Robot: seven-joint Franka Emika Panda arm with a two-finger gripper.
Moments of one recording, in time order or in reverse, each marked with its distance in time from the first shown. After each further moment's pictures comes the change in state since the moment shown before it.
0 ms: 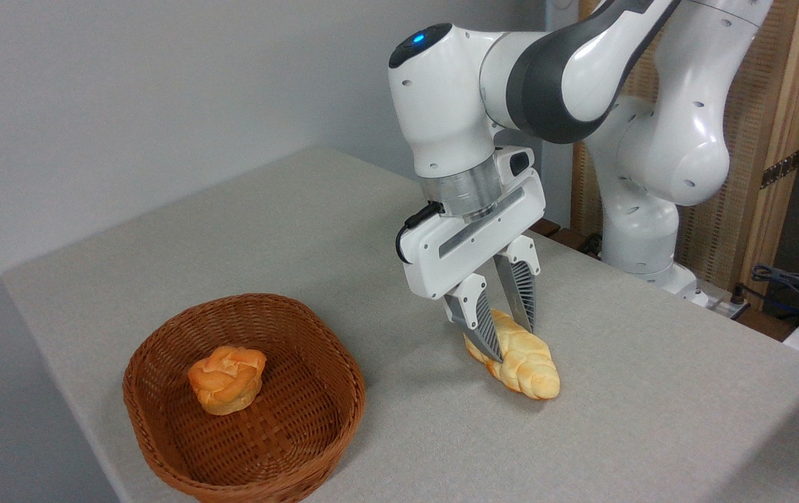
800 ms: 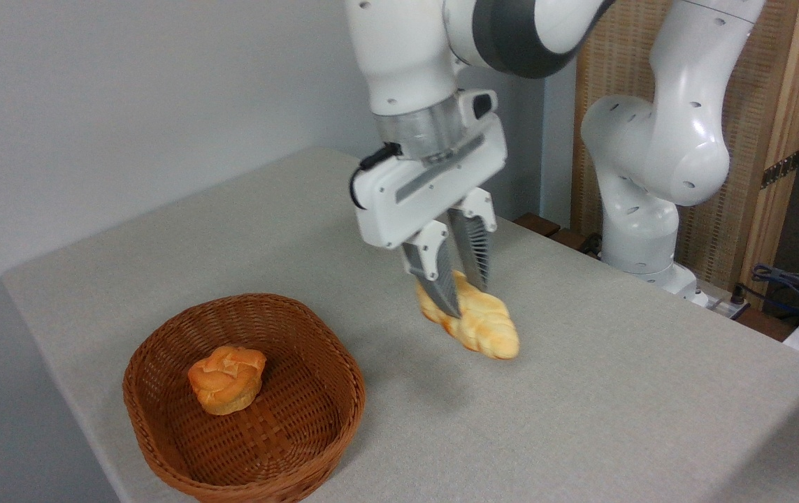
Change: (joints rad) arm -0.001 0.084 -0.052 0.270 -0.150 -0.153 -0.017
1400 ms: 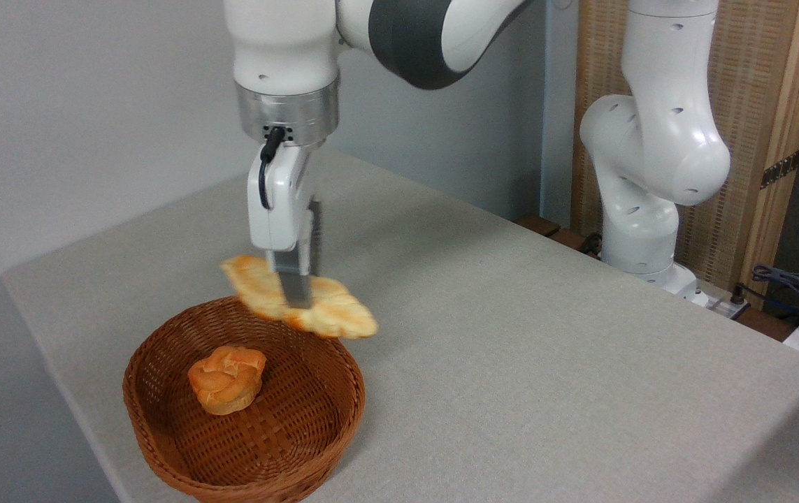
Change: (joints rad) arm 0.029 0.359 0.008 0.456 -0.424 0.064 -0.536
